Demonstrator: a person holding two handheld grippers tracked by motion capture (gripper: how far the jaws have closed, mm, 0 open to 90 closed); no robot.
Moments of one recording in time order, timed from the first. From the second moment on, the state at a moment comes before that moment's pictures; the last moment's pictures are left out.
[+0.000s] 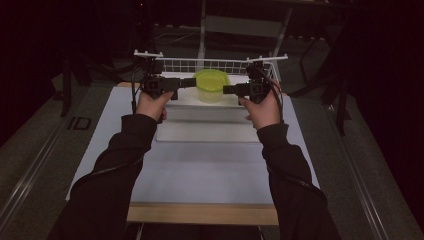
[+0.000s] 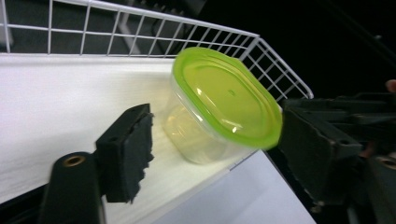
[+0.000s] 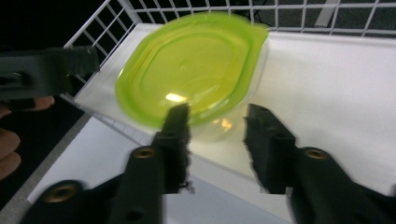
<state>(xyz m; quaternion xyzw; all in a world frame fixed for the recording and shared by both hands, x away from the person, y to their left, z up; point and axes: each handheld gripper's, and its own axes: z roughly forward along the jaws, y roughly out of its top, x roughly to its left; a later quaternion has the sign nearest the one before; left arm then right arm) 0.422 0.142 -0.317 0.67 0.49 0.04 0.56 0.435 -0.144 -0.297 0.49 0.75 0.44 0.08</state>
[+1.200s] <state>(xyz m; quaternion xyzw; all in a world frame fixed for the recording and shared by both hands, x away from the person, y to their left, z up) 0.328 0.147 -0.414 0.70 0.40 0.07 0.59 0.423 -0.104 -0.334 0.47 0.76 0.45 0.06</state>
